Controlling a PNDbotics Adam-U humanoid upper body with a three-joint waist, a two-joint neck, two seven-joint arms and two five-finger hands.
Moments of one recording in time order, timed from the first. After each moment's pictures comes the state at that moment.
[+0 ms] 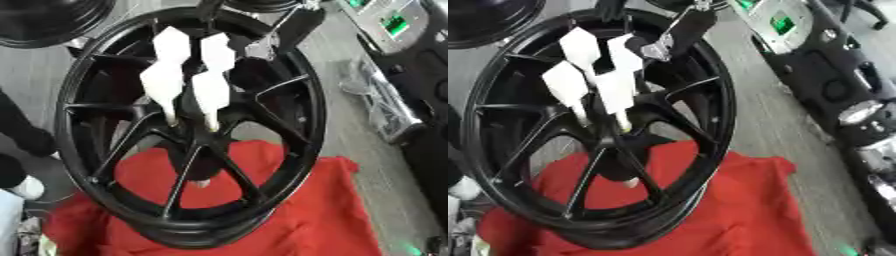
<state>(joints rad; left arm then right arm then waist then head) -0.37 0.47 0.06 -1.56 0.22 0.09 0.23 -1.05 -0.53 0.41 -1.41 0.26 -0.42 0.76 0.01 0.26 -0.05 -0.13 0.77</state>
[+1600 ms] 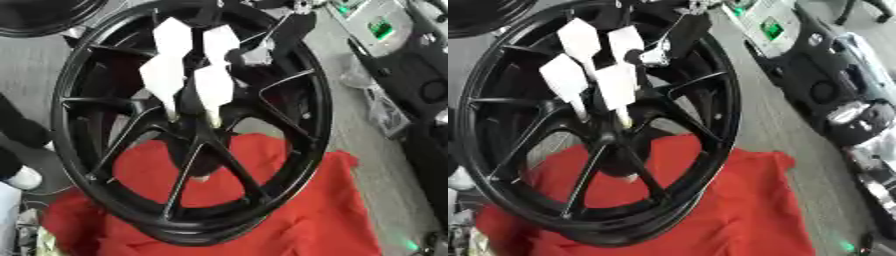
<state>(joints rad) -0.37 0.47 0.06 -1.55 0.23 0.09 0.22 -1.03 -0.53 0.41 -1.39 0.31 -0.42 0.76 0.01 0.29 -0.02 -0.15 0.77</state>
